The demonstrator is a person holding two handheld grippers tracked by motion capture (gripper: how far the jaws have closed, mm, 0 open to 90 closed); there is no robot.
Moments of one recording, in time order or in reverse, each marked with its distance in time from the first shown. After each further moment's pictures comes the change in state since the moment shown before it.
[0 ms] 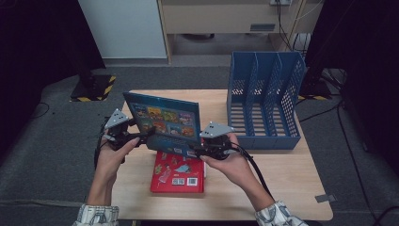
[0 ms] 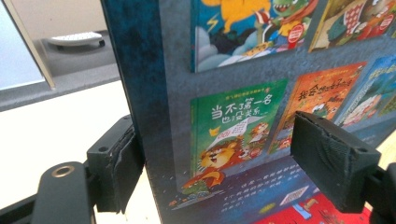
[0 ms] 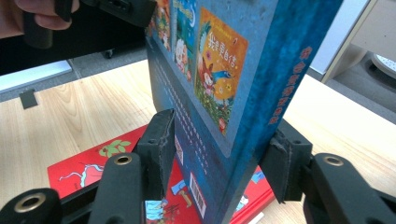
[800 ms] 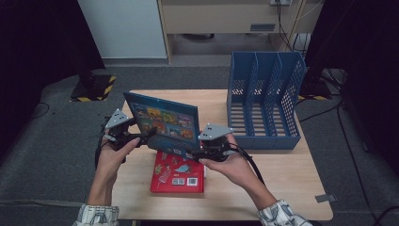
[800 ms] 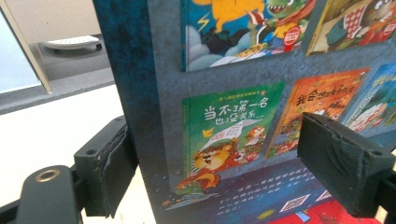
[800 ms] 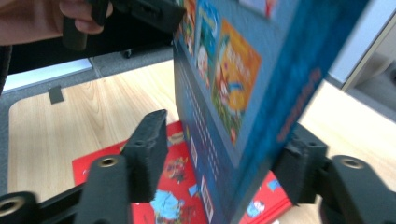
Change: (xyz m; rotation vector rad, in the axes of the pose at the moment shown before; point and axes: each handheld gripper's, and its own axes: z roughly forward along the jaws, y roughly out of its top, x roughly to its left) left arm -0.001 0.000 0.002 -0.009 -0.008 0.002; right arm 0.005 0.005 -0.002 -0.019 0.072 -0.035
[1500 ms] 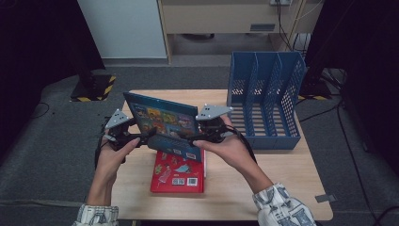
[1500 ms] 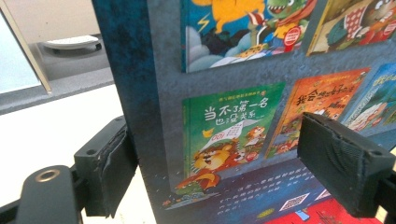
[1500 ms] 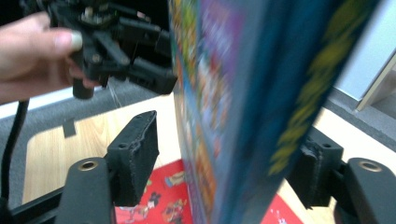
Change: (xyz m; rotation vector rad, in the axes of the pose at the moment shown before) left arm 0.000 0.000 0.000 0.004 -0.001 0.004; right arm -0.025 0.044 0.003 -0.067 0.077 0.033
